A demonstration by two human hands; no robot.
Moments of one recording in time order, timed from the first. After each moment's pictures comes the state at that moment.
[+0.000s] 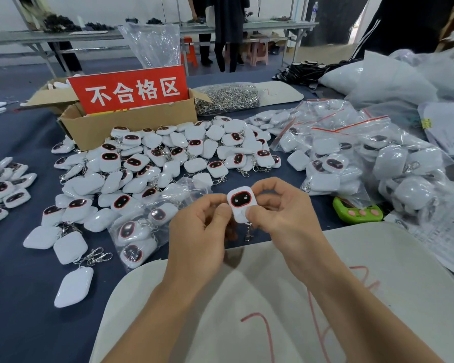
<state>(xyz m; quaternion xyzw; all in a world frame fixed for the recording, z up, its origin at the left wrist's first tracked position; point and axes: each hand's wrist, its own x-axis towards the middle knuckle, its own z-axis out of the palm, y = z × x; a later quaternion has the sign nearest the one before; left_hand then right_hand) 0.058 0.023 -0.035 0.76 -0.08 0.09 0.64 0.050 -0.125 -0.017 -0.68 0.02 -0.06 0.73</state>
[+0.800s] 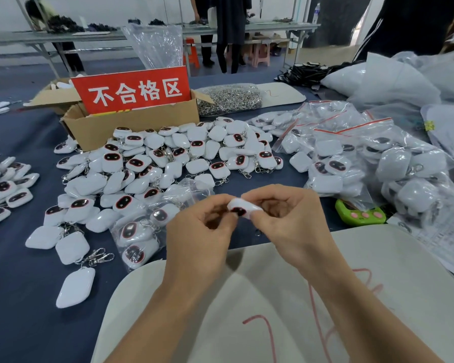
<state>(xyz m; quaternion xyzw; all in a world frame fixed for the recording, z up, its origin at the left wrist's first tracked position) 0.056 0.025 -0.032 0.79 -0.09 0.13 0.59 0.047 -0.129 -0.013 -0.77 -0.05 -0.15 0.62</state>
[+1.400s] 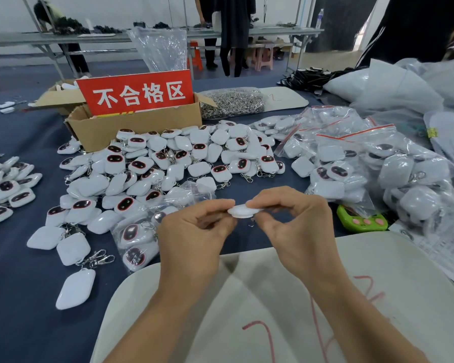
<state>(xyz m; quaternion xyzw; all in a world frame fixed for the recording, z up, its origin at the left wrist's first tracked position) 0.057 0.025 -0.030 0.73 -0.04 0.16 0.66 0.047 -0.131 -0.016 -0.80 -0.07 -0.26 0.54</state>
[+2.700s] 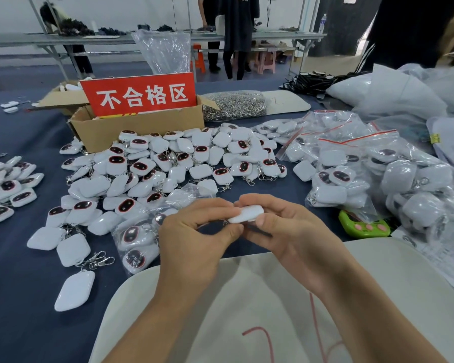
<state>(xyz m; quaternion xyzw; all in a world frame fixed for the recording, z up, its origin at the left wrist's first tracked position) 0.059 0.032 -0.027 0.75 -0.12 0.20 0.61 0.052 -0.145 -0.017 -0.53 -0.07 0.12 0.84</state>
